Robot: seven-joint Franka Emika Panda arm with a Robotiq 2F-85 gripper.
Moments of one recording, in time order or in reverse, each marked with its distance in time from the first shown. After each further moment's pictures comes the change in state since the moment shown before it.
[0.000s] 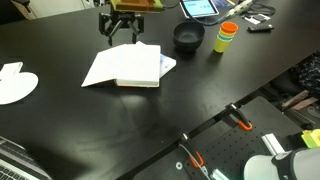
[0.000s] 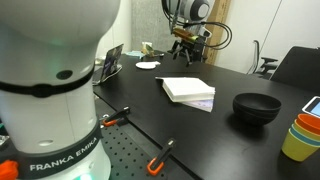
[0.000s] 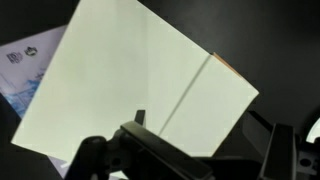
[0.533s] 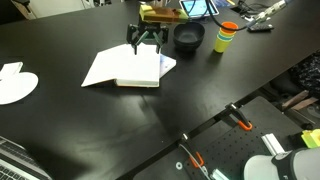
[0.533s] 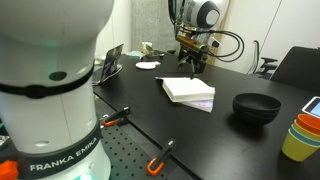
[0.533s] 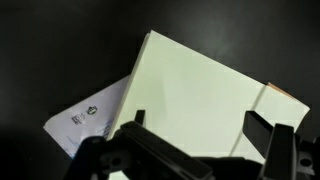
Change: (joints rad) arm -0.079 -0.053 -0.031 -0.158 0.025 0.003 0.026
